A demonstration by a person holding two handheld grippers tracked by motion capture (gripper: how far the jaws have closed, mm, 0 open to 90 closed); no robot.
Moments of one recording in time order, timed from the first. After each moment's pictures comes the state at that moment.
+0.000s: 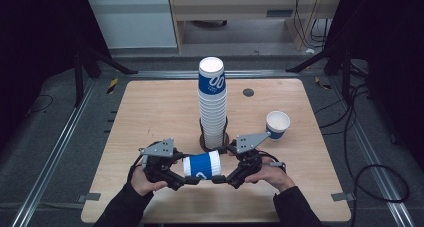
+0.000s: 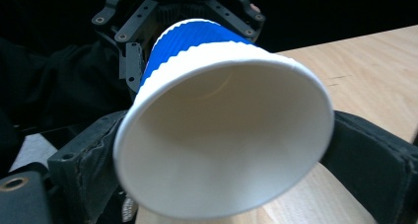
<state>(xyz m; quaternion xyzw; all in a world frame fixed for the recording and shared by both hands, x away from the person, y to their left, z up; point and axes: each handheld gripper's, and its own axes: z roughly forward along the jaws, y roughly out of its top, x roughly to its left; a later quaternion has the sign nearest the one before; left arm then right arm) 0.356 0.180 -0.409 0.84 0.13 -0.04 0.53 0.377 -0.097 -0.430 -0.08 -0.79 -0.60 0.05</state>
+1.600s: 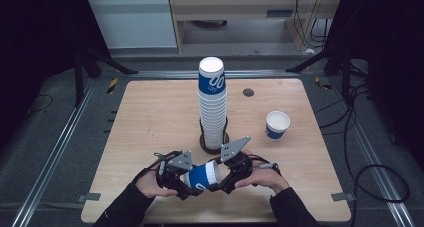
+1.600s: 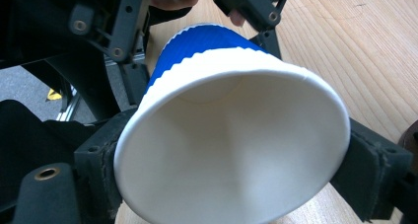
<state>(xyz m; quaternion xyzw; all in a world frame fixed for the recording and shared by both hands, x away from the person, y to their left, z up) 0.356 0.154 -0.441 0.93 0.10 -0.01 0.37 0.375 -0.073 -0.447 -0.07 -0.88 -0.47 0.05</state>
